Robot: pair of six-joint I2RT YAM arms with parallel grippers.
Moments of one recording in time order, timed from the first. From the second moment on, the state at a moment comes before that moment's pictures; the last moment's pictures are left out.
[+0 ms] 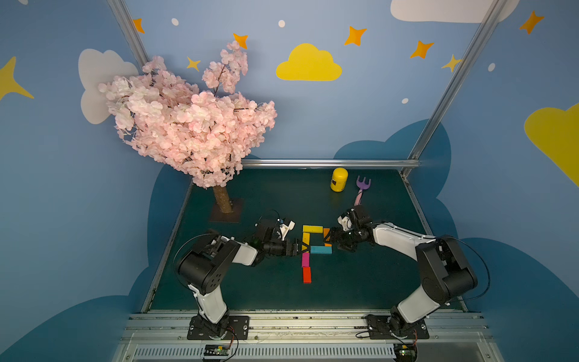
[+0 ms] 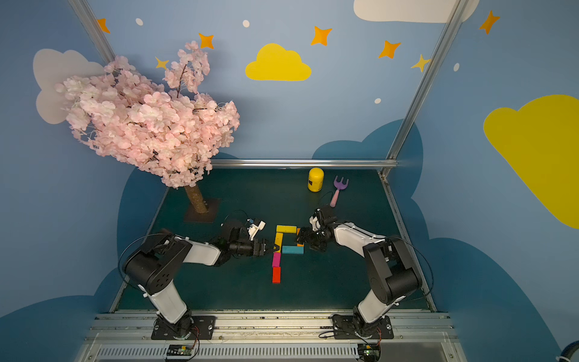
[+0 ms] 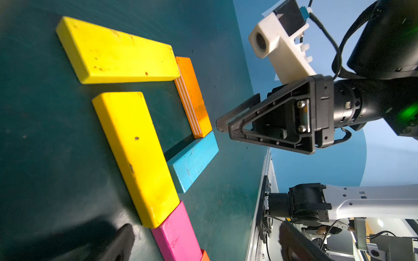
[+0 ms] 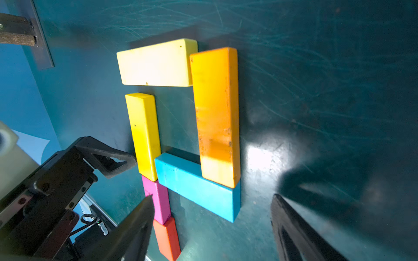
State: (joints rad) left arm -0.50 1.77 0.58 0.58 0.83 -0.69; right arm 0.44 1.62 0.88 -0.40 -0.45 0.59
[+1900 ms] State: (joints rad) left arm -0.51 1.75 0.60 0.55 0.82 -0.68; right arm 0.45 1.64 0.86 -0.39 -0.45 0.60
